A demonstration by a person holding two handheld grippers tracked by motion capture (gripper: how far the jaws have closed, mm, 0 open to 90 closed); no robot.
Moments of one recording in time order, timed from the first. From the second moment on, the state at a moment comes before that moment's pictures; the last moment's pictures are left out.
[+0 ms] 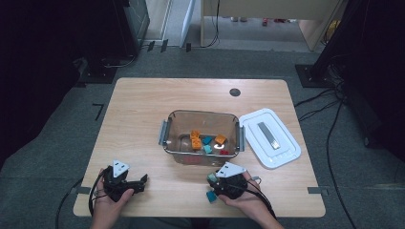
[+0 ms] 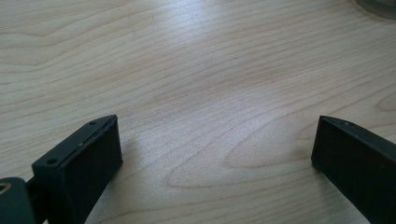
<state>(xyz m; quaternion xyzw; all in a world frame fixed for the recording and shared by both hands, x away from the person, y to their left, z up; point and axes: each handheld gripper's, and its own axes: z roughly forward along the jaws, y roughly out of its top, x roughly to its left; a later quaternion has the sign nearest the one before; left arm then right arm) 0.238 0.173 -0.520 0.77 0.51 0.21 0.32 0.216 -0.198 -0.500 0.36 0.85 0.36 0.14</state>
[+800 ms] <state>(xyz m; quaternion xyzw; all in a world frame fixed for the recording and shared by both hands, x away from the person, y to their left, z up) 0.238 0.173 -0.520 0.77 0.51 0.21 0.32 0.213 -0.197 -0.503 0.36 0.86 0.35 0.14</state>
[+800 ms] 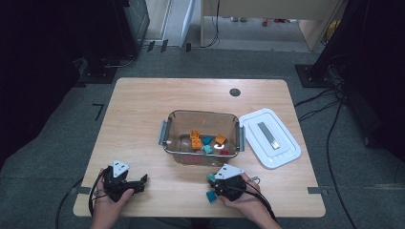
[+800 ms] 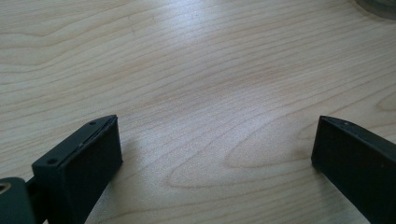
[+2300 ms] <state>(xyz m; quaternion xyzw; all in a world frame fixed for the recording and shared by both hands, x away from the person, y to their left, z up) 0.238 0.173 -0.520 0.77 0.51 0.21 0.32 0.206 -0.268 -0.383 0.35 0.82 0.43 0.16</state>
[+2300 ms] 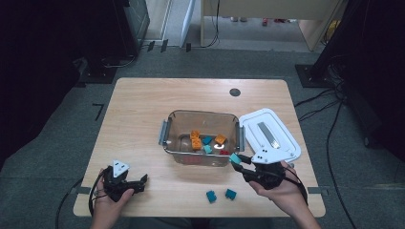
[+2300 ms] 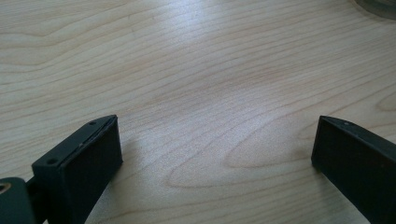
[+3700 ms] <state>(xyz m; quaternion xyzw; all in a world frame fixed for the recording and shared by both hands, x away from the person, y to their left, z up) 0.238 0.173 -0.520 0.77 0.51 0.21 0.32 0.307 -0.224 -0.381 0.38 0.84 0.38 0.12</state>
